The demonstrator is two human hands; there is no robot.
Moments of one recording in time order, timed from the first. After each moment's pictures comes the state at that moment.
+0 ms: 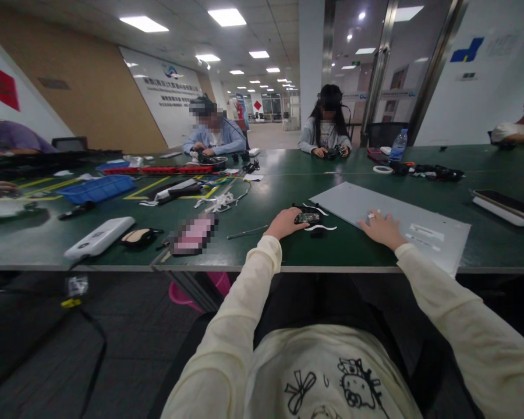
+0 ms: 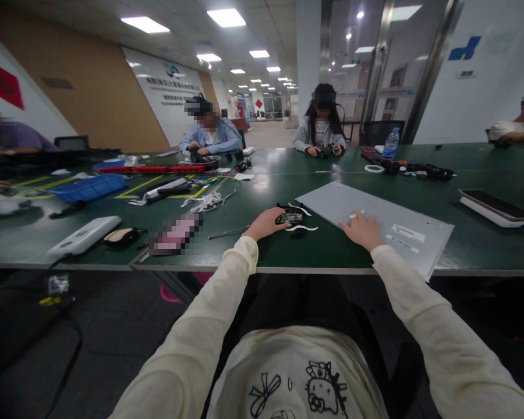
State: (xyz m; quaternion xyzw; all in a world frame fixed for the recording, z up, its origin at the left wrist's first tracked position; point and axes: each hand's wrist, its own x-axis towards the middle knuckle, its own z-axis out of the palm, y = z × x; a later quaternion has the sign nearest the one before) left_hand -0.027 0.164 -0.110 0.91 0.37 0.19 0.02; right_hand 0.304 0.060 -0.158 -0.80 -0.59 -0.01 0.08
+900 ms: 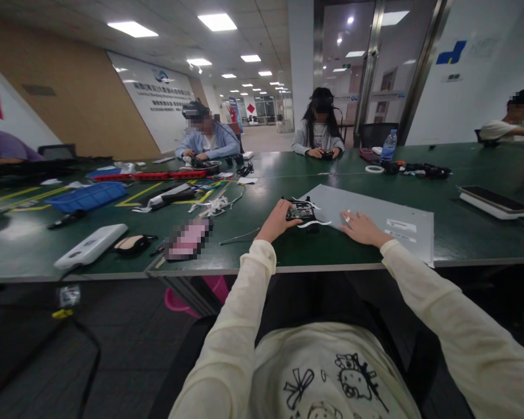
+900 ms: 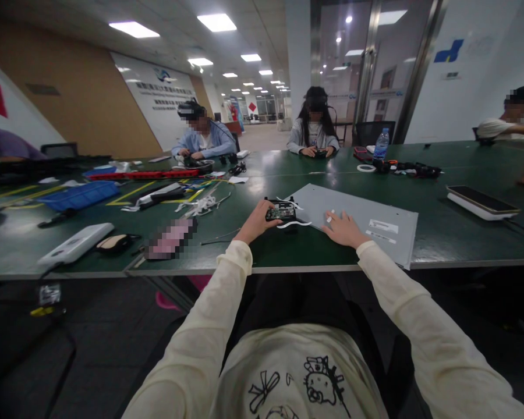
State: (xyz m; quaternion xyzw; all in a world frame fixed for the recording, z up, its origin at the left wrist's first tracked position) left_hand -0.031 0.143 -0.086 0.89 0.31 0.32 0.04; right_hand 0.275 0.058 -0.140 -0.68 -0.73 -0.01 0.04
